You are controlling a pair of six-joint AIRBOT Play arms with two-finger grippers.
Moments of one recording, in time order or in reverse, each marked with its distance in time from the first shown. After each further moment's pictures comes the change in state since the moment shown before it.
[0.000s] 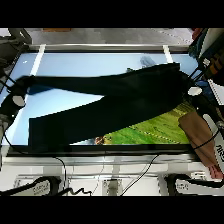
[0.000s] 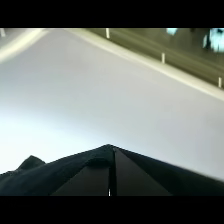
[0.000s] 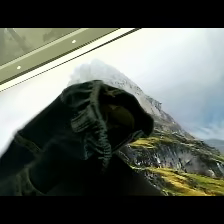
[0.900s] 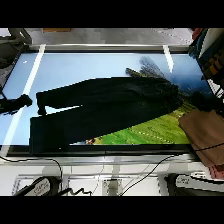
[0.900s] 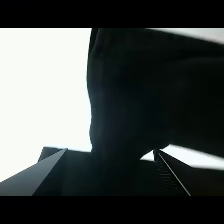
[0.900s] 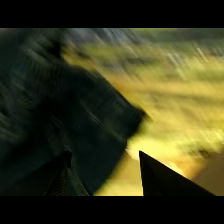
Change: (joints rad) left arm 0.212 0.180 0.001 0.104 -0.732 0.000; right arm -0.464 -0.003 0.001 -0.402 0.819 0.372
